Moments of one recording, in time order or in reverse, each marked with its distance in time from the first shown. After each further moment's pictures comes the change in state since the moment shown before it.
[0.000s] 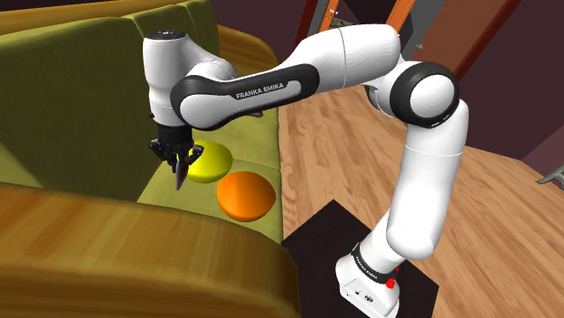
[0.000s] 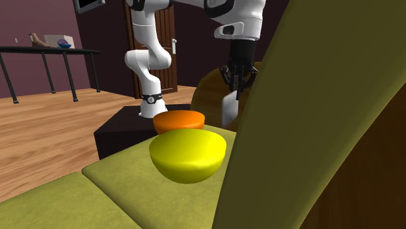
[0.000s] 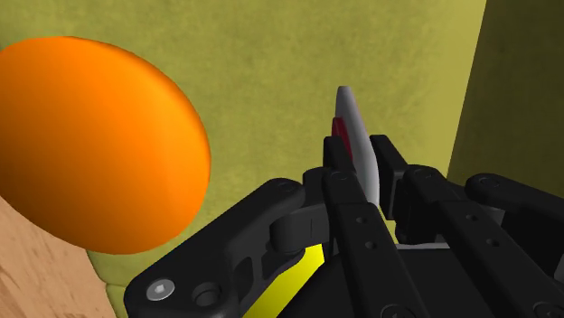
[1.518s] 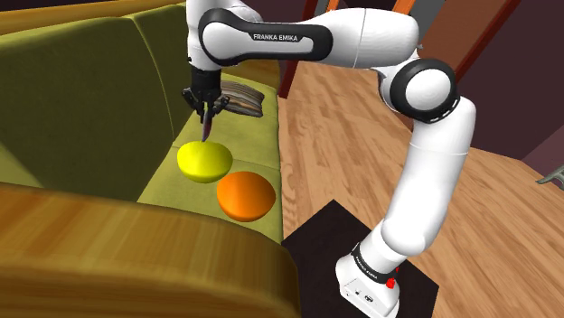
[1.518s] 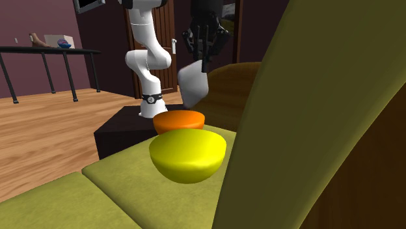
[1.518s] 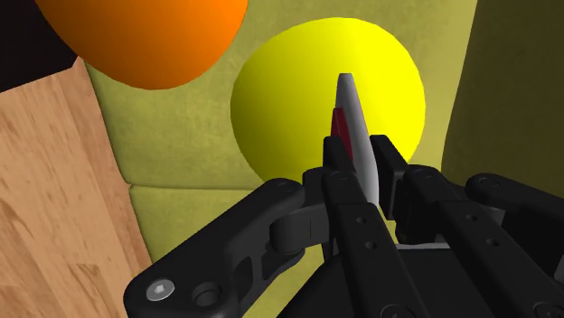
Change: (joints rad) arm -0.154 -0.040 -0.048 0.198 0.048 -0.200 -0.268
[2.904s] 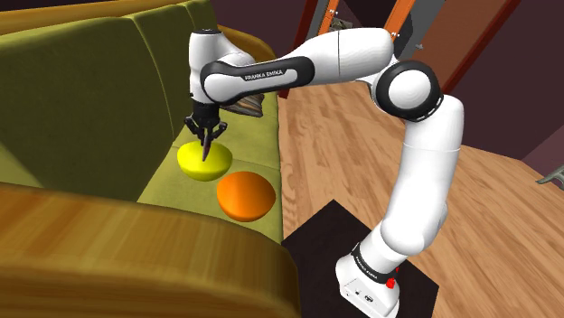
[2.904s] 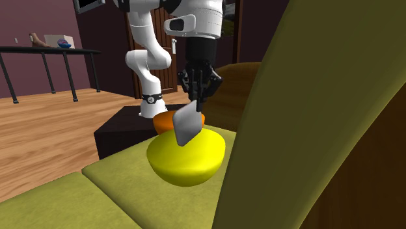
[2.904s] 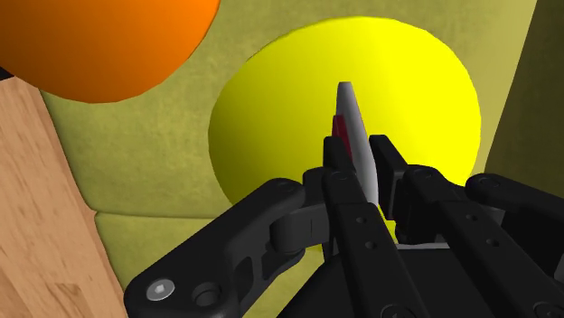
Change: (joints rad) arm -0.017 0.075 -0.032 -0.150 -0.050 0.217 0.014
